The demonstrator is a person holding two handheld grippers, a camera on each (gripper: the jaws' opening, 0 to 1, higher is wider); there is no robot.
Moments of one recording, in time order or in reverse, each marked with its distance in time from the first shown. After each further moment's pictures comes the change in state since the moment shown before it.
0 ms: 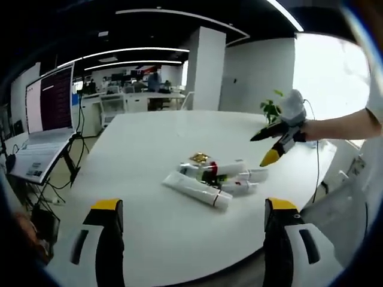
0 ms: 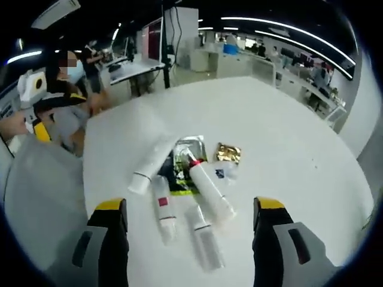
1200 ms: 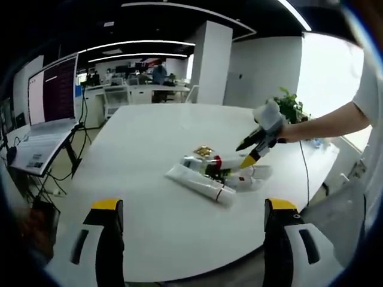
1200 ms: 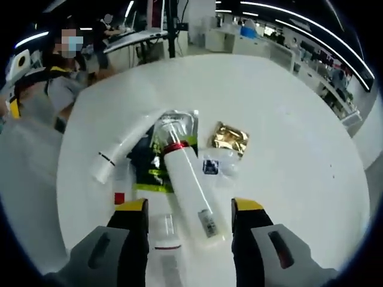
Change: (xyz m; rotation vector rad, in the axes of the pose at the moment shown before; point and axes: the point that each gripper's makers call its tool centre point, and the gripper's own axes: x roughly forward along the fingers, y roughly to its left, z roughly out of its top) left arm 0.003 0.000 -0.006 -0.031 0.054 0.017; right arm 0.080 -0.032 -0.025 -0.111 0.162 0.073
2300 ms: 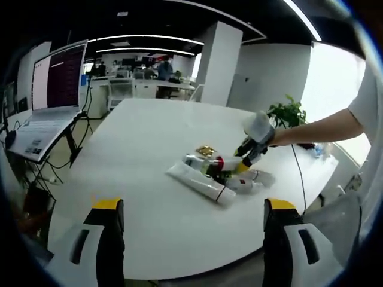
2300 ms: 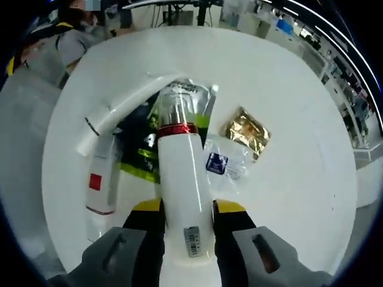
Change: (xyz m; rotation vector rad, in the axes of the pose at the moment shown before) left arm 0.003 0.010 -0.003 -0.087 0.008 -0.001; right arm 0.031 -0.005 -0.013 -0.245 0.220 0.070
